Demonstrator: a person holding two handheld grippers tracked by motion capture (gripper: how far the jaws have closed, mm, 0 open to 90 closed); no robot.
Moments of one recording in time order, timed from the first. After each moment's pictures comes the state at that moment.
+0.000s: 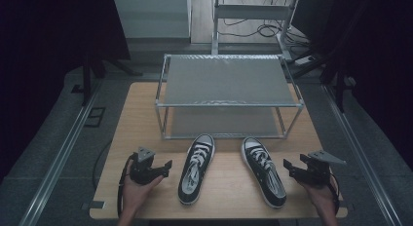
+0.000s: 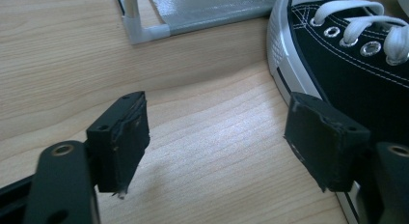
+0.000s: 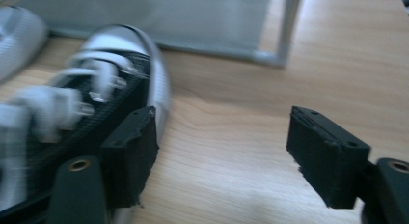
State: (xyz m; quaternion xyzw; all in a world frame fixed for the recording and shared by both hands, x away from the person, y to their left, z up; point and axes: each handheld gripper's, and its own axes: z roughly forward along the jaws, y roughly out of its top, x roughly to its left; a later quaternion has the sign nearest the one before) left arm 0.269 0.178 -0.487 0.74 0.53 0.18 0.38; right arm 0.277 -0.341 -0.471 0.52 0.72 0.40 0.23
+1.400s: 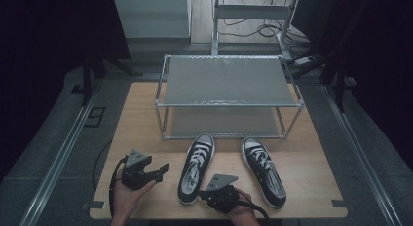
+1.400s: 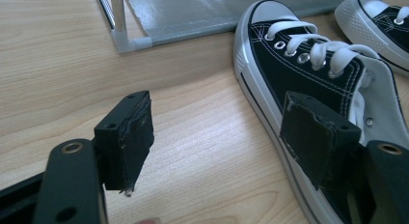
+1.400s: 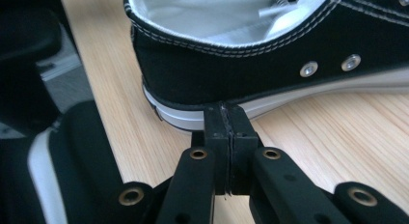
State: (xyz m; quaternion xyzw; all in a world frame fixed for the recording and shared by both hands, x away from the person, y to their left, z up) left arm 0.248 0.191 -0.465 0.74 0.51 0.16 0.41; right arm 0.227 -0.093 -0.498 0.24 0.88 0.40 0.05
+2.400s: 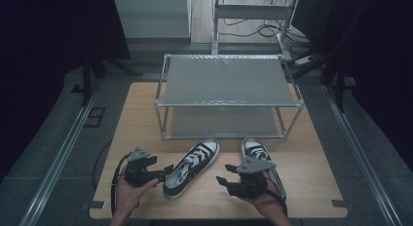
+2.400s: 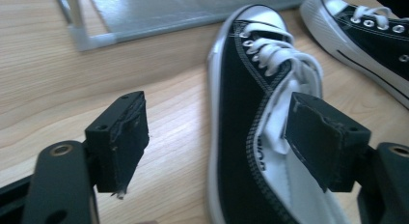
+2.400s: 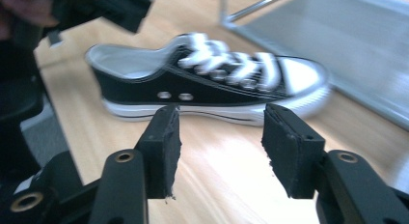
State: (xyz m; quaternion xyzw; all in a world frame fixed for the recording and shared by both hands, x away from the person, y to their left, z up) left arm 0.255 0.183 -0.455 0.75 0.49 0.10 0.42; right arm 0.243 -0.167 -0.433 0.30 0.83 0.46 0.12
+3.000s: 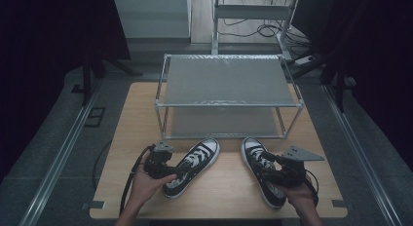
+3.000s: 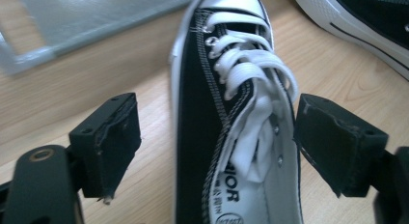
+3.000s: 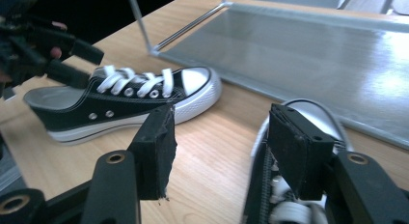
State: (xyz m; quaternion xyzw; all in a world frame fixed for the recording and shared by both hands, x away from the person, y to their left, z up) left arm 0.285 0.134 -0.450 0.81 0.45 0.06 0.37; right arm 0.259 -0.257 -0.419 0.39 0.76 0.50 0.15
